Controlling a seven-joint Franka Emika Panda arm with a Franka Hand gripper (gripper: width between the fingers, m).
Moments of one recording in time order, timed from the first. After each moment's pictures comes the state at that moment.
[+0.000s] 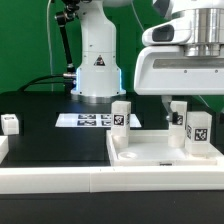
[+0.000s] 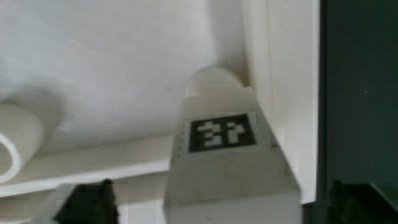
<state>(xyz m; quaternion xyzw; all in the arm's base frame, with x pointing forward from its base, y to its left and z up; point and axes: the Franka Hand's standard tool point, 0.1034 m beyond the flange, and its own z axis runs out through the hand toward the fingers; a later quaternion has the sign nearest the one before) 0.609 0.119 0.083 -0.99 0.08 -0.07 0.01</state>
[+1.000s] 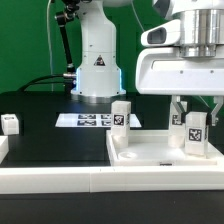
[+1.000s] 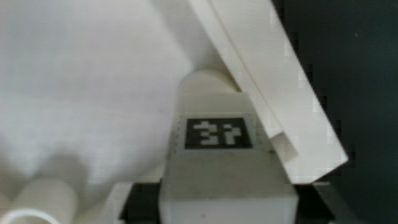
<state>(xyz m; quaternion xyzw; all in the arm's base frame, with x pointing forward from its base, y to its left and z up) 0.607 0.118 0.081 -0.94 0.34 -0.07 0.03</state>
